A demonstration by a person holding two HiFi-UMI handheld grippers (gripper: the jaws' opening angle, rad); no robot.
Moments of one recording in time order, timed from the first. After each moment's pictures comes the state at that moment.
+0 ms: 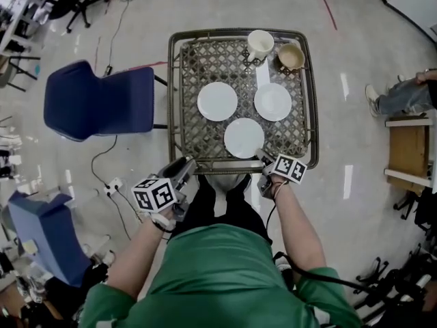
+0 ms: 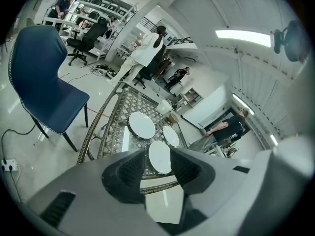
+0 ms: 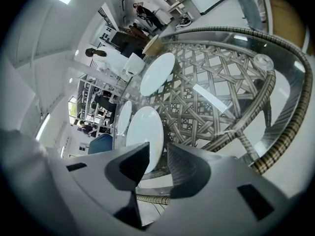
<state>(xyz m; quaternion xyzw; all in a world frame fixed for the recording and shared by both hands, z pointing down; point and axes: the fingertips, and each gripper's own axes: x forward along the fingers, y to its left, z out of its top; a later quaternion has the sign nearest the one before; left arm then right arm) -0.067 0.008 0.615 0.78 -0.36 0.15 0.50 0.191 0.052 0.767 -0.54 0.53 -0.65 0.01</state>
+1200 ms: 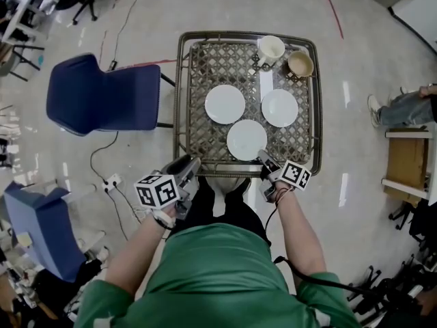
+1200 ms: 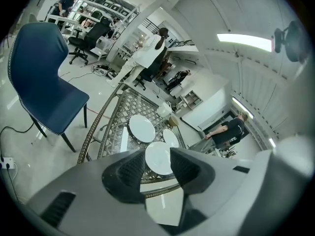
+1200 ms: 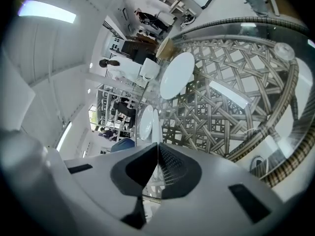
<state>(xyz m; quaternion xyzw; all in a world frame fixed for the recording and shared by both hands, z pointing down) -0.071 -0.004 0.613 0.77 -0.36 0.14 0.50 0.171 0.030 0.732 -0.49 0.58 -0.64 0.11</state>
